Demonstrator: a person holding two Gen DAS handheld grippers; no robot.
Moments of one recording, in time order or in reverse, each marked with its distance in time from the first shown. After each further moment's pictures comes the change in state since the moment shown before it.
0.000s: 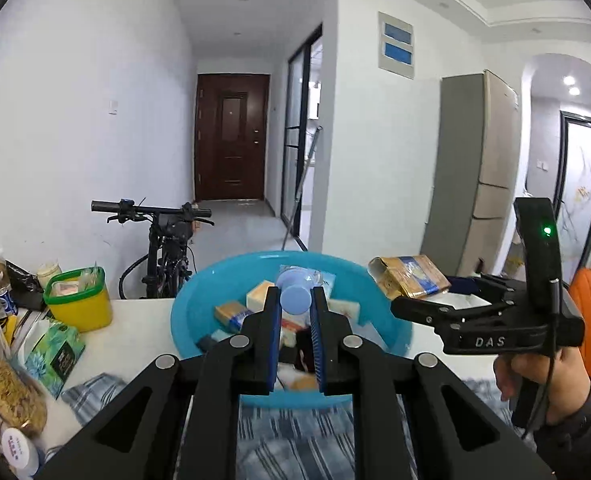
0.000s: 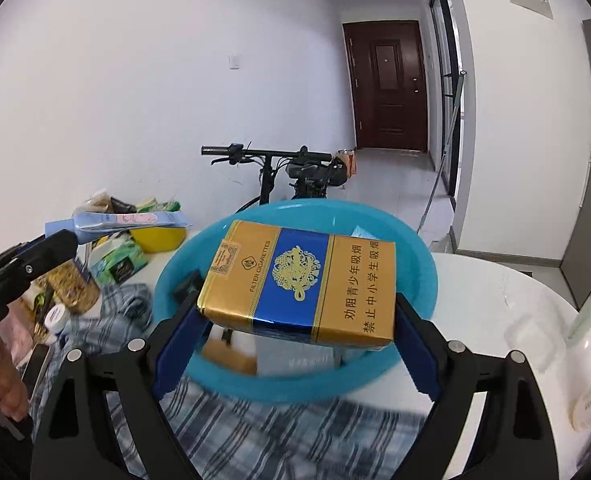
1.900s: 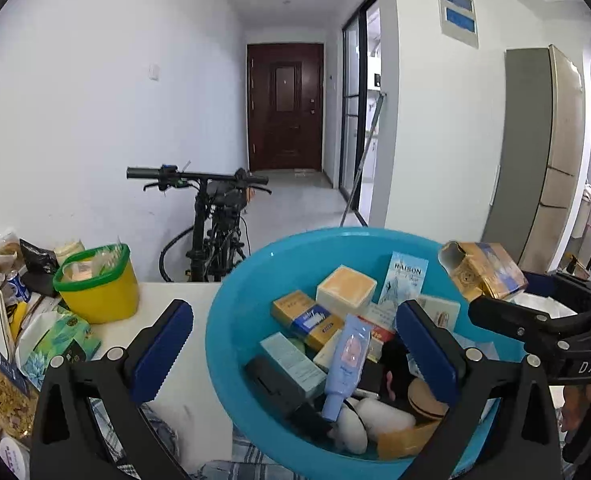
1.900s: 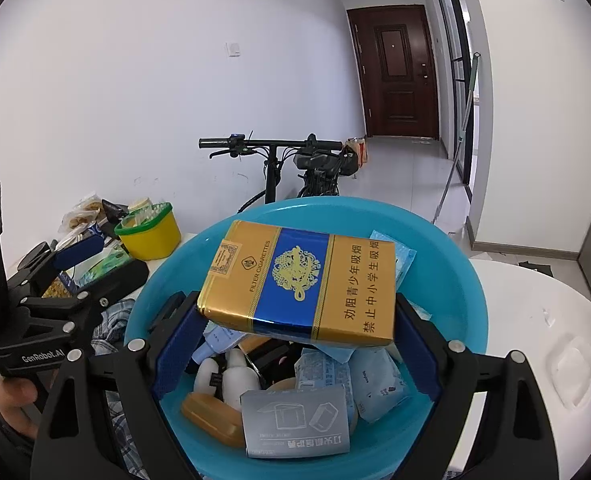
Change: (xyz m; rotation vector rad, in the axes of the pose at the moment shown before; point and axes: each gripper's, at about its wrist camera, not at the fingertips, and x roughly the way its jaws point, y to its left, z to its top) left arm 0.128 0.049 -0.018 -0.036 0.122 0.216; right arm 0.074 -0.005 0.016 0.019 0.045 0.050
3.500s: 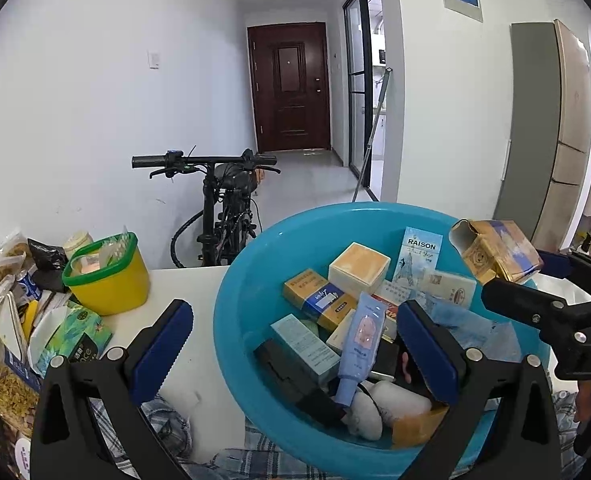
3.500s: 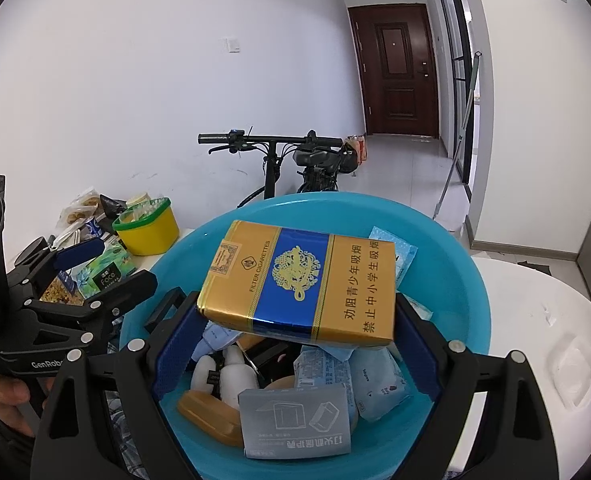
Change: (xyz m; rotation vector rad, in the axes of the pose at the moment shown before) left arm 0.002 -0.002 -0.003 0.042 0.062 0.055; right arm 0.006 0.003 -0.003 -0.006 0.013 -0.001
